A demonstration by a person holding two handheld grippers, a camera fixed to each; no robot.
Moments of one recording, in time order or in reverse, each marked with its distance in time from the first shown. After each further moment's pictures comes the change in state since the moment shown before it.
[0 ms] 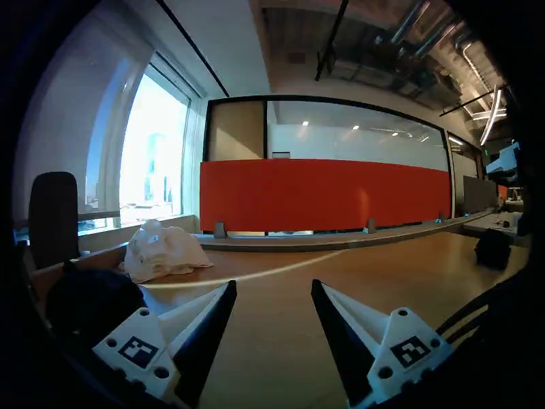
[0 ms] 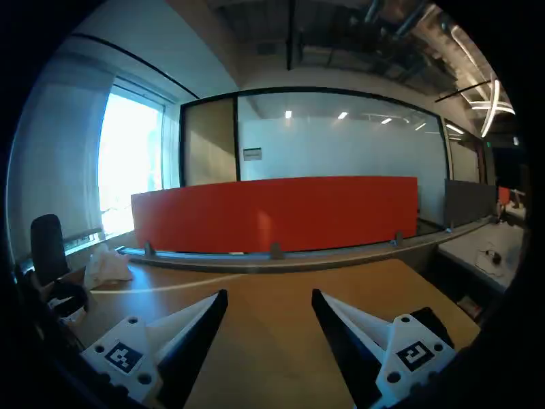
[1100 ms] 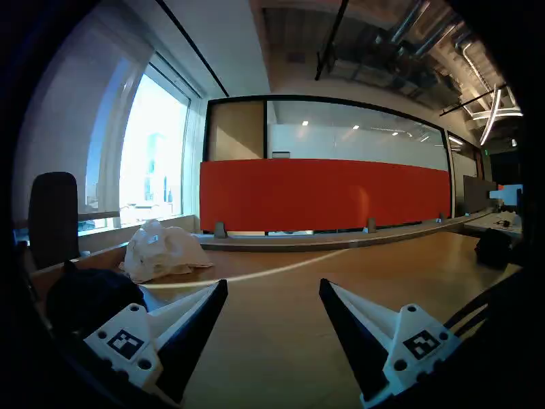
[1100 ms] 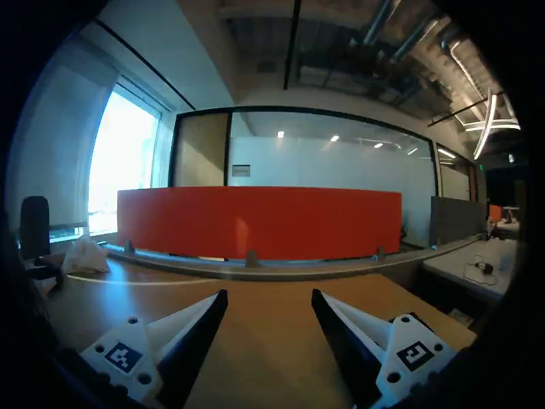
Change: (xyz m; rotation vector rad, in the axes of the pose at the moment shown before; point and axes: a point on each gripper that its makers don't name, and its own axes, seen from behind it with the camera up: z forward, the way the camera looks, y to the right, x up) left arm -0.001 0.002 0.000 0.000 0.000 0.001; right arm -0.046 0.051 0.009 -0.070 0.117 -0.071
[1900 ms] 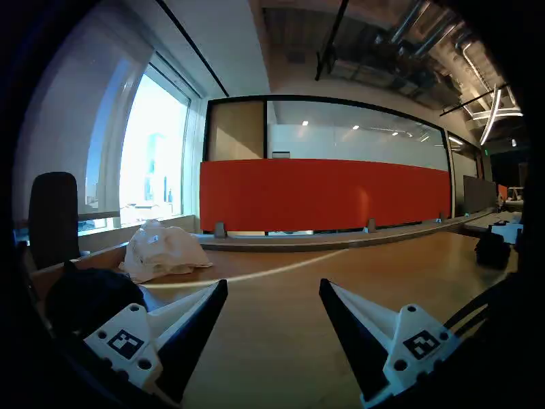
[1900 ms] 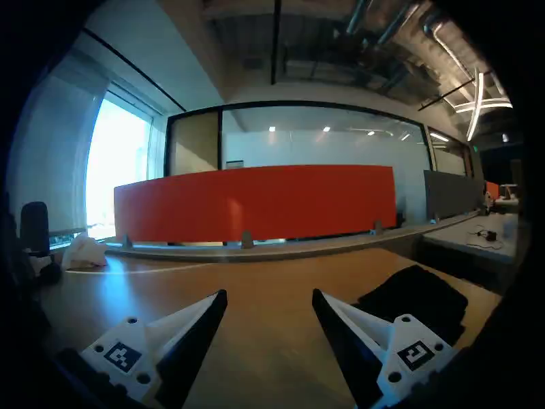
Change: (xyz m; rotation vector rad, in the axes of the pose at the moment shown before) left arm 0.001 0.001 0.000 0.000 0.000 0.000; right arm -0.077 0.019 -0.009 -0.011 -0.008 0.082
